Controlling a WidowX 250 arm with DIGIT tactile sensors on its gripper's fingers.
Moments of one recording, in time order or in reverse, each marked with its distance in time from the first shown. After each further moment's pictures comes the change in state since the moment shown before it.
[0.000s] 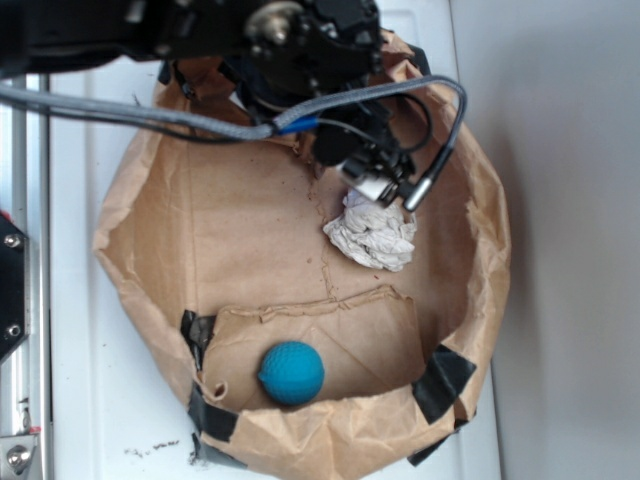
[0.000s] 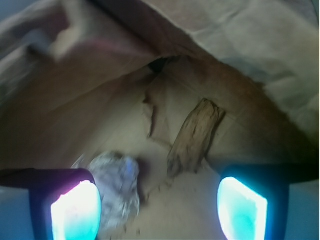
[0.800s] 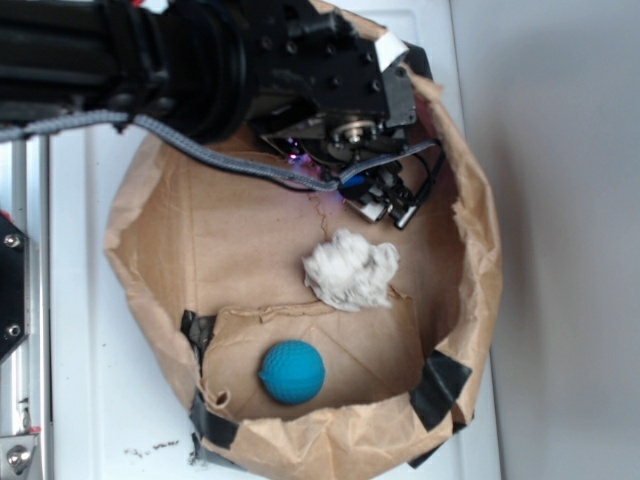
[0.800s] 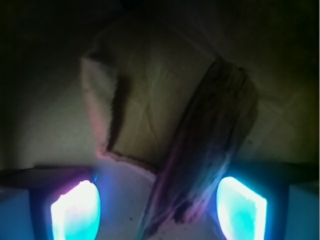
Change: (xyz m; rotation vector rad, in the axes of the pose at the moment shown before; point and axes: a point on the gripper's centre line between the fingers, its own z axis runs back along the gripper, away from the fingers) arm -0.003 0.005 -0.074 0.177 0.032 -0.053
